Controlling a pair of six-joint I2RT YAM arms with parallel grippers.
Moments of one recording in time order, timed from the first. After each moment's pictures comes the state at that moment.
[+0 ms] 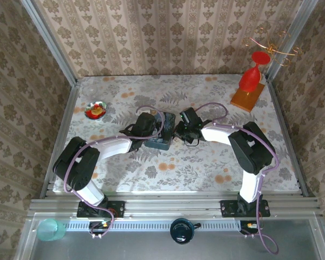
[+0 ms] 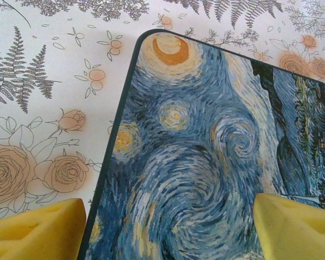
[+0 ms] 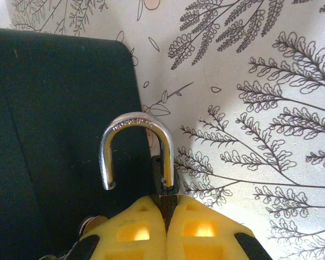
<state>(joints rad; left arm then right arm) -0.69 1.63 0.85 0.03 -0.23 -0.58 0.55 1.86 1.06 -0.14 -0.14 1.10</state>
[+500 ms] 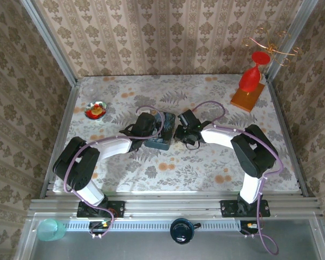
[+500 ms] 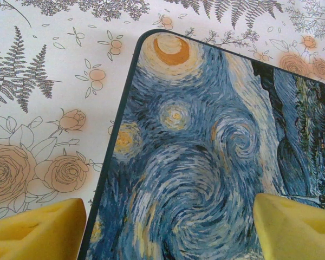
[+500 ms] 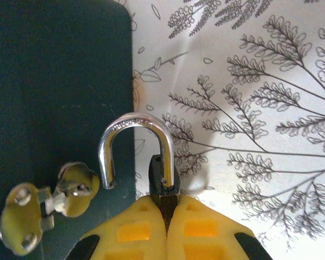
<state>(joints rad) -0.69 1.62 0.85 0.03 -0.22 -0.58 0.58 1.80 1.04 -0.24 -0.07 0.92</state>
